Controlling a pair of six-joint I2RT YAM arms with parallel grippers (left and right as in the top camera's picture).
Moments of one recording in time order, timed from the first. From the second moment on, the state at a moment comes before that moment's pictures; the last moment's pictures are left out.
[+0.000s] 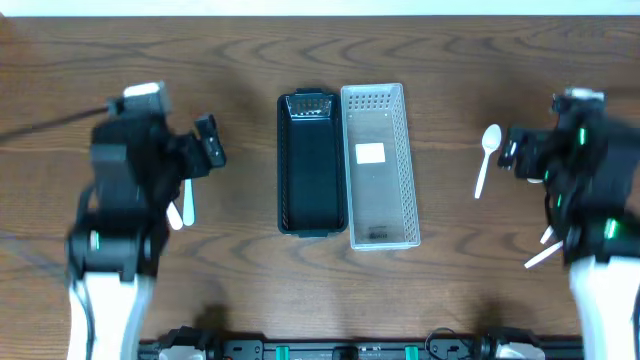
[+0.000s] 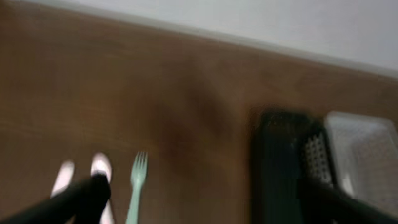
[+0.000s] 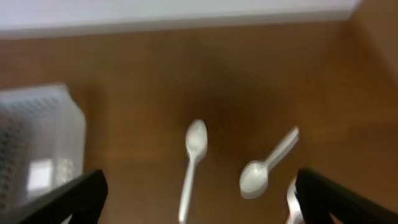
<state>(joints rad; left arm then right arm) -0.05 1.07 1.16 -0.74 -0.03 -0.22 -0.10 1.11 1.10 -0.67 0.06 0.02</state>
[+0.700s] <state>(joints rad) -0.05 1.48 1.28 -0.86 -0.04 -0.22 -0.12 1.88 1.36 -0.81 0.00 0.13</state>
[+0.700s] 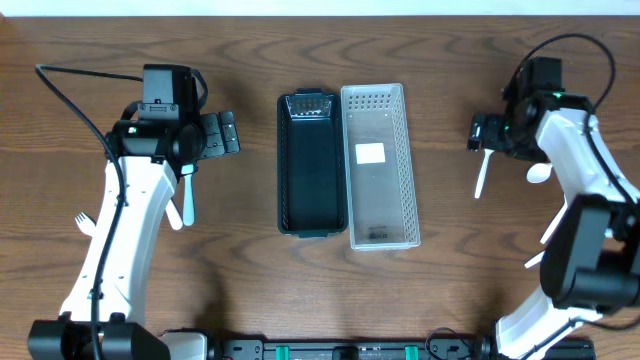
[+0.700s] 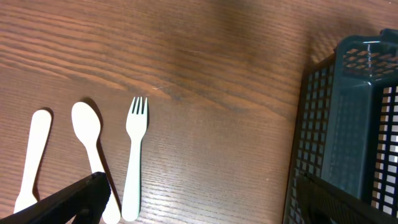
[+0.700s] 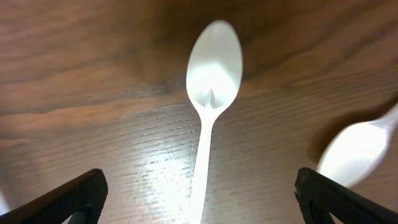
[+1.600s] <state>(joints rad) -0.05 1.48 1.28 -0.85 -0.04 -0.22 -0.12 2.04 1.36 -0.75 0.06 0.23</state>
